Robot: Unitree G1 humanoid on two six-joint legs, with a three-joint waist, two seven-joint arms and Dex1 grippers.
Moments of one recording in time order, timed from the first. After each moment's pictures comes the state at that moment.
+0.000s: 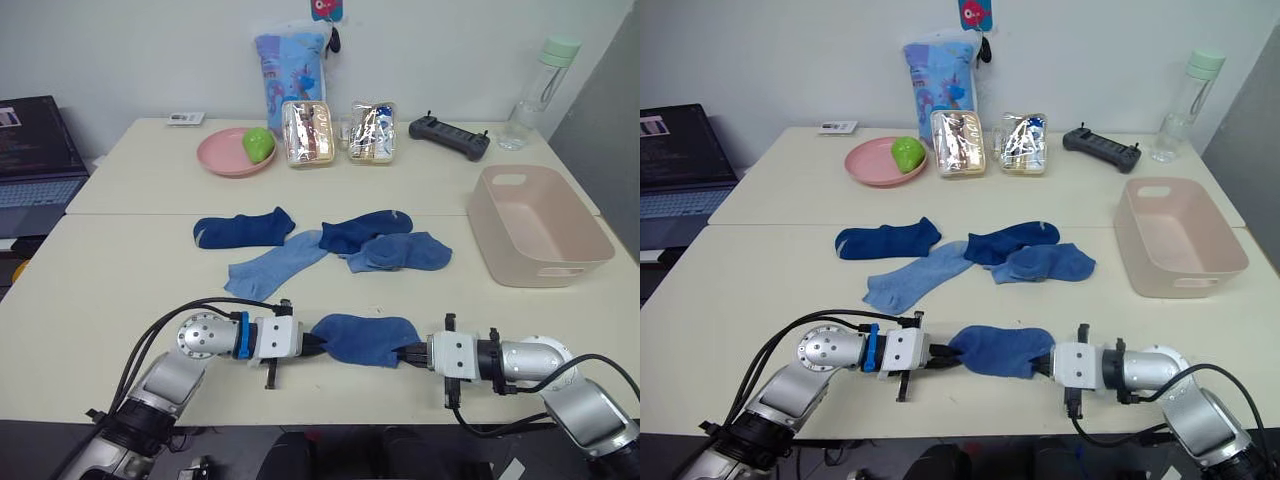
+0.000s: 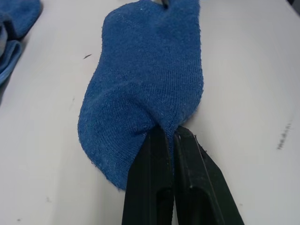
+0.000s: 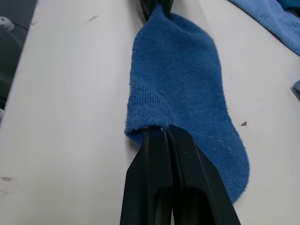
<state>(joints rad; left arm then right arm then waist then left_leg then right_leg) -0.20 0.66 -0.29 -0.04 -0.14 -0.14 -1.20 -0.01 -0.77 0.23 -0.42 0.09 0.12 1.00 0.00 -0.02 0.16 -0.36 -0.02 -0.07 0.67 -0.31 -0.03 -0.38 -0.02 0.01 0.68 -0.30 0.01</state>
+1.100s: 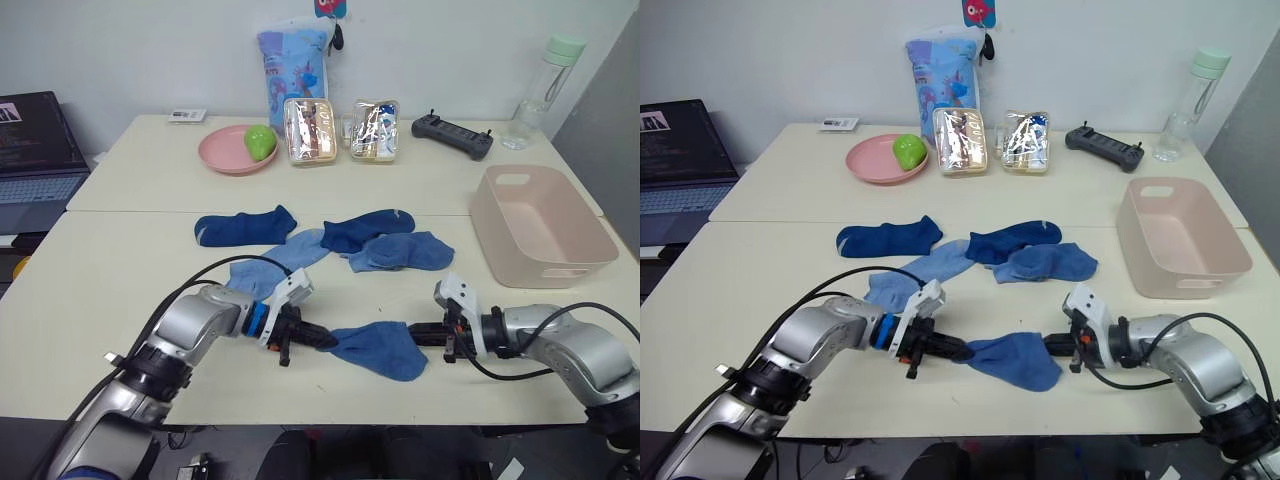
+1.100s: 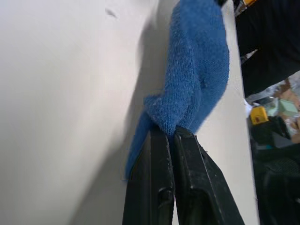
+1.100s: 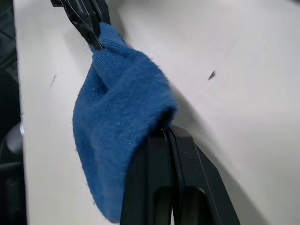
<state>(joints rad) -0.53 0.60 -0.36 0.09 -0.47 0.82 -1.19 -0.26 -0.76 0.22 -0.27 0.51 0.77 0.91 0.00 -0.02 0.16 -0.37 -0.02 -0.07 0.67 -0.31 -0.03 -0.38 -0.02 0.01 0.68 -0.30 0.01</state>
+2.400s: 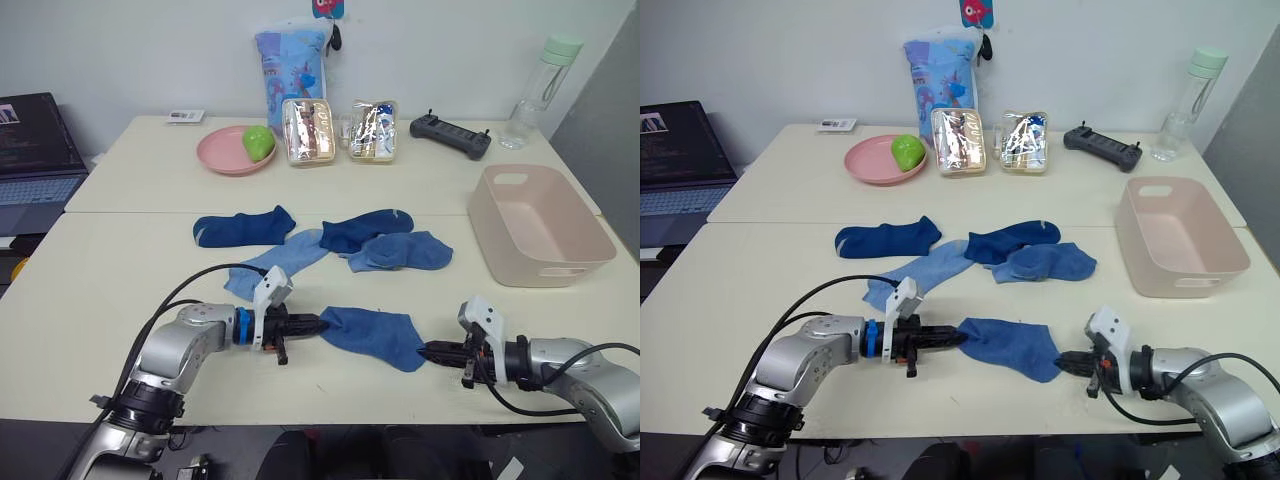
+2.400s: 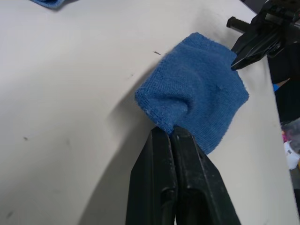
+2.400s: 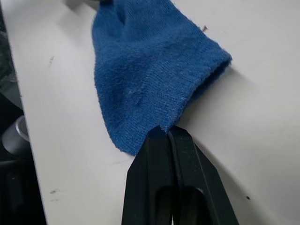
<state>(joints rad) -0.28 0.56 -0.14 -0.06 -0.49 0.73 -1.07 0.02 -0.77 0.05 -0.41 0.53 0.74 0.89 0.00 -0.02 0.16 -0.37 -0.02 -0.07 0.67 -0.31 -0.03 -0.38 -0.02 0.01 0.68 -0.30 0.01</state>
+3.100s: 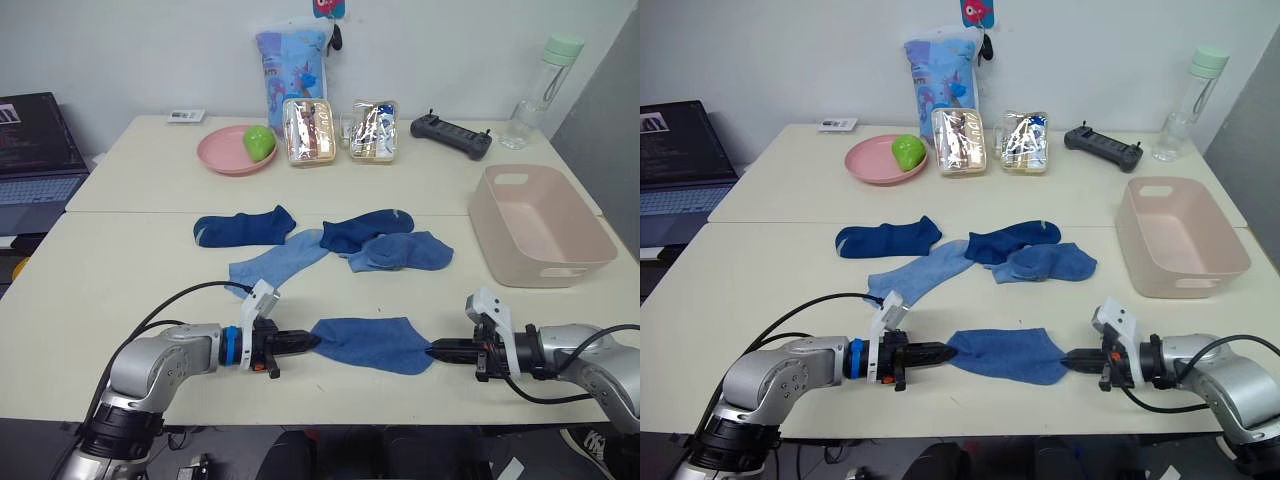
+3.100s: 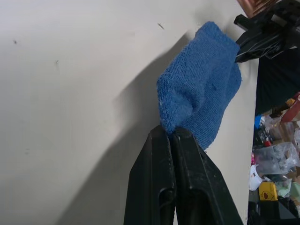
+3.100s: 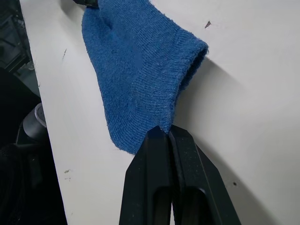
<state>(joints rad) -0.17 0.60 -0.05 -0.20 -0.66 1.01 -0.92 -0.07 -0.85 0.07 -0.36 0.56 0.79 0.98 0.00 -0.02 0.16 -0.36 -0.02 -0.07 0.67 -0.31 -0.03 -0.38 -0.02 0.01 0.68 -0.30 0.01</state>
